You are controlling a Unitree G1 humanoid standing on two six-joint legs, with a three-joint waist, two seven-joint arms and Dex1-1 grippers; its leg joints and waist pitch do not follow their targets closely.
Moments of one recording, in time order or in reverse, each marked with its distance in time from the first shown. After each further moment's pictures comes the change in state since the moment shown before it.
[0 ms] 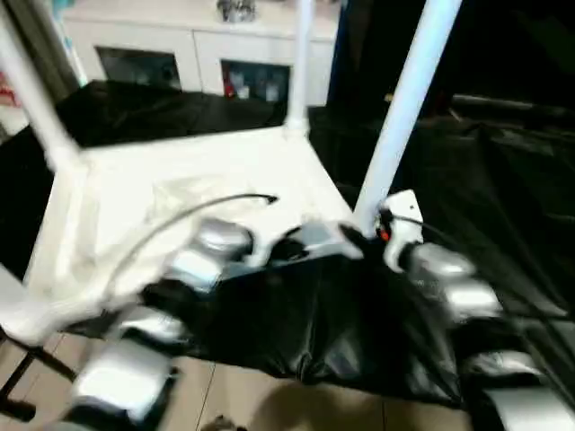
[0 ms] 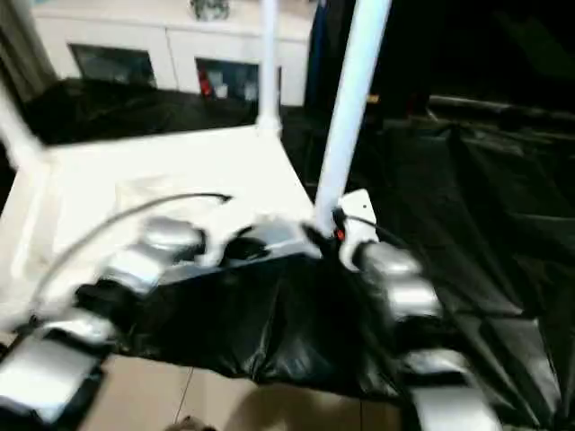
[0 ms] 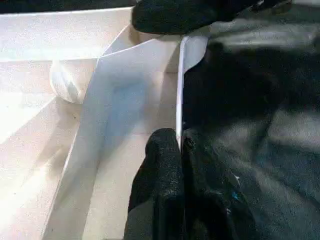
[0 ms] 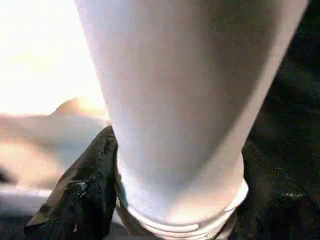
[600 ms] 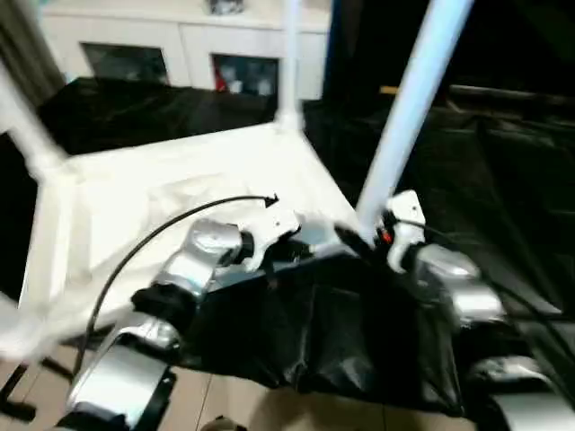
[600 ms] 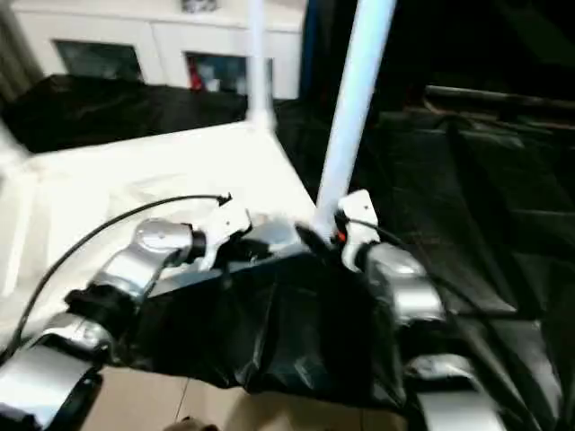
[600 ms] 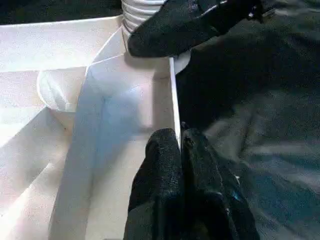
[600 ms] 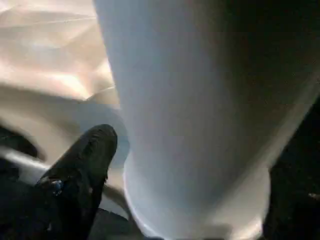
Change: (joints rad) left arm 0.052 0.096 0.004 -0.072 -0.056 -0.106 -0.253; right arm 0.081 -0.128 0.077 -0.113 0.016 -0.048 0.399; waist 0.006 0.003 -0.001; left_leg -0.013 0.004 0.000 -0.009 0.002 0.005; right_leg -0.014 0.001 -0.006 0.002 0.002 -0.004
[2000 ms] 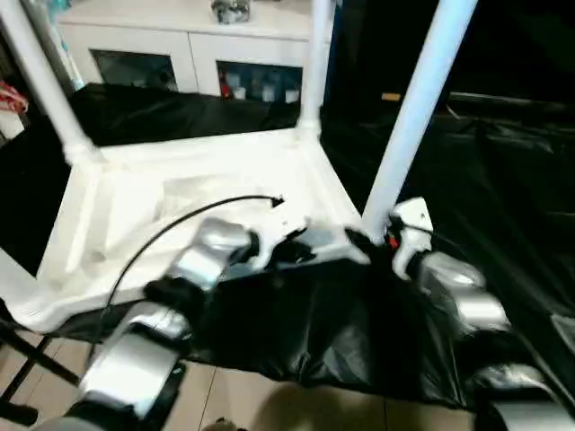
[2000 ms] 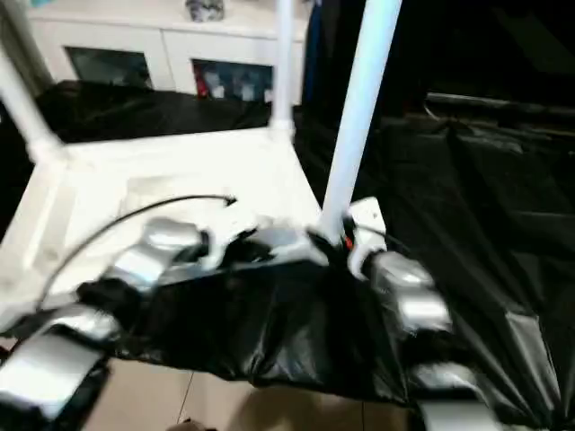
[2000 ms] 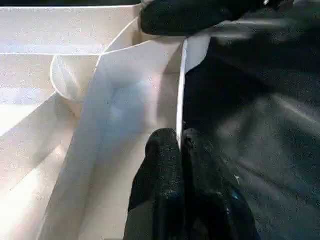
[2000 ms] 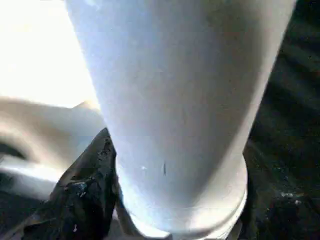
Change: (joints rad) left arm -0.090 -0.090 0.006 0.145 0.040 0.058 0.173; right arm -0.018 0.101 -0.090 0.062 0.001 0.009 -0.286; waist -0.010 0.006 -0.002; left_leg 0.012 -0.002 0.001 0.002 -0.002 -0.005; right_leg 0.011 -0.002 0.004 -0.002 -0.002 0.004
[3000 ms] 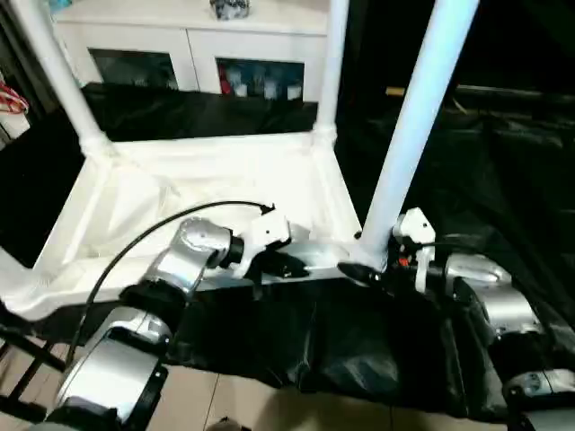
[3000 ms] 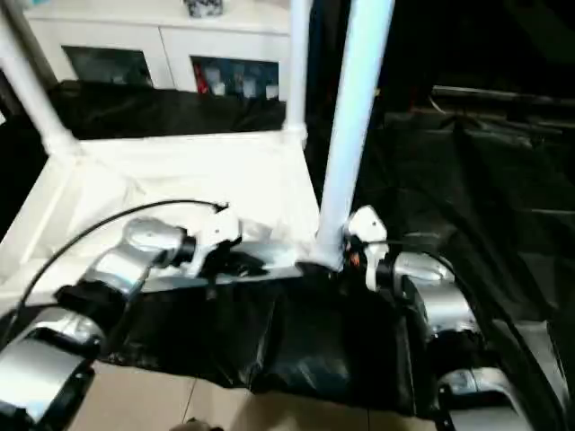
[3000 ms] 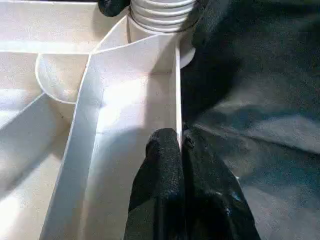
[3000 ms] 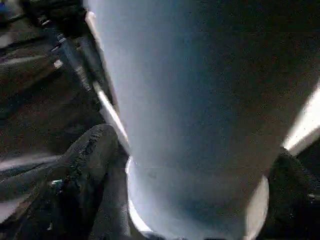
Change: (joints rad) left arm 0.072 0.145 -0.011 -0.088 -0.061 -0.114 -0.401; right arm 0.074 -0.238 0.164 -0.157 0.027 0.009 0.677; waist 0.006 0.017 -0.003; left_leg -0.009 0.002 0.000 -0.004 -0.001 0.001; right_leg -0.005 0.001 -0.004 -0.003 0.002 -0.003
